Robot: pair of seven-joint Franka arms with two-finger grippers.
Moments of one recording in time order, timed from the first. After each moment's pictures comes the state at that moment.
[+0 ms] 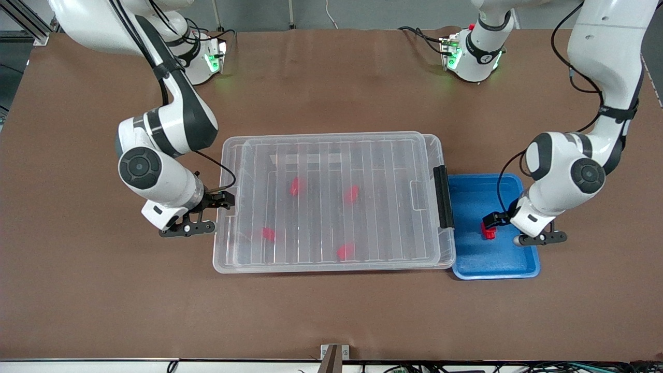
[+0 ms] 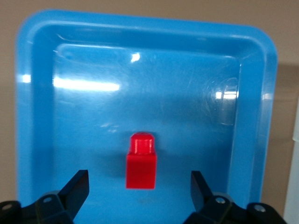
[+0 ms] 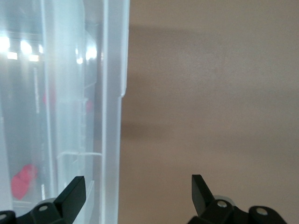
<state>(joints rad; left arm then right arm) 0.10 0.50 -0.18 -1.94 0.04 2.51 -0.17 0.16 0.44 0.19 -1.65 -0.10 1.99 0.26</state>
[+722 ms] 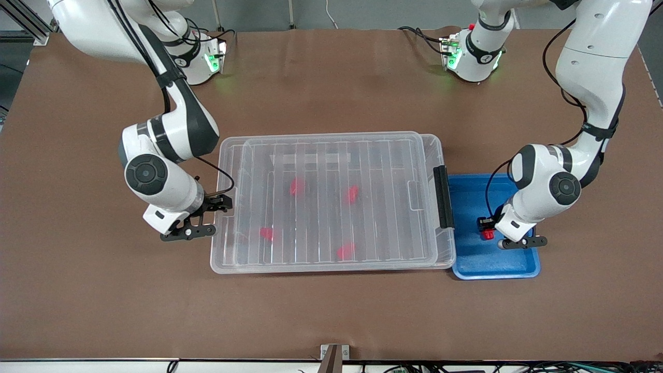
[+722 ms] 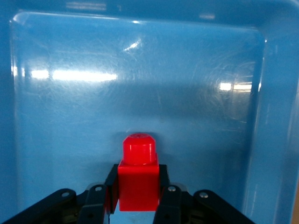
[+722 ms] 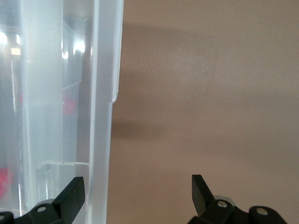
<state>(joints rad) 0.09 0.58 -0.18 -1.93 0.06 2.53 -0.18 0.14 0.46 0.19 -1.65 -0.14 1.99 0.21</state>
